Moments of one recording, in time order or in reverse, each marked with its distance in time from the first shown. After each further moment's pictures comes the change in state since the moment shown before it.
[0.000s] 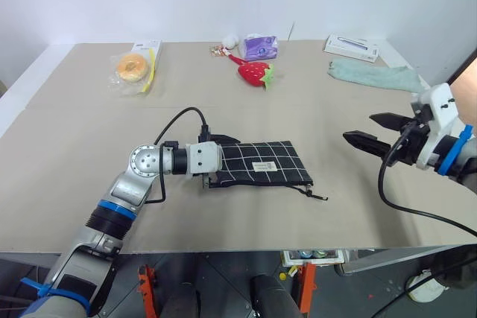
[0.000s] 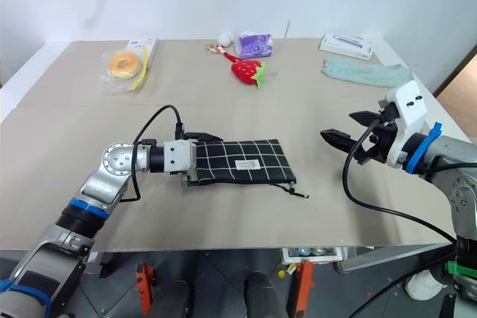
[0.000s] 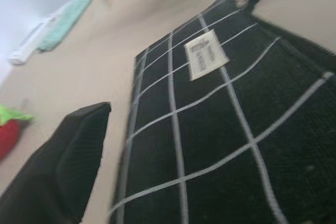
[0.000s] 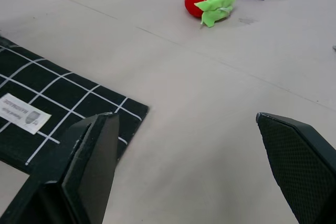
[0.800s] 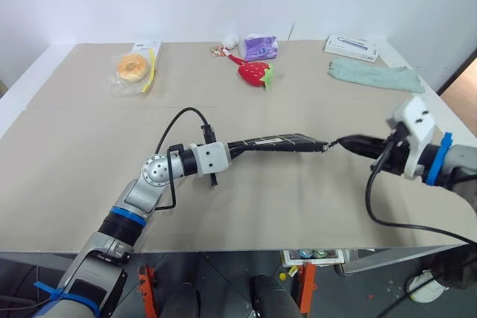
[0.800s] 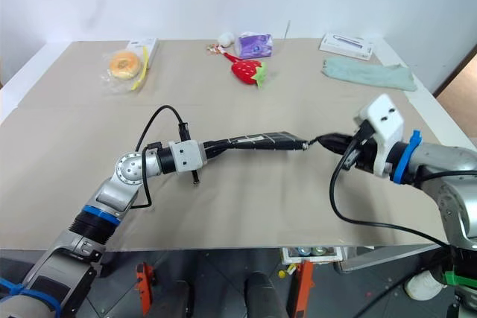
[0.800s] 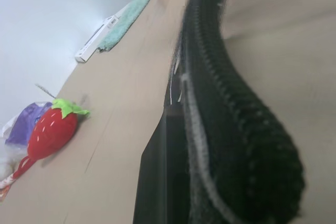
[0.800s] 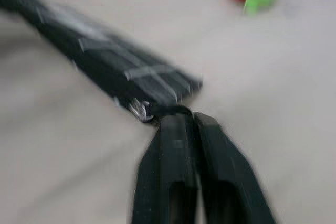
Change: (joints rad) left arm 0.031 -0.082 0.005 0.061 0.200 -0.175 0.334; right arm 0.022 -0.026 0.035 -0.090 -0.017 -0.030 0.044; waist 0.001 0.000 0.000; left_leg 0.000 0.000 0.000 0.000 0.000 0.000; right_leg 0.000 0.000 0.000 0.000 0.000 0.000
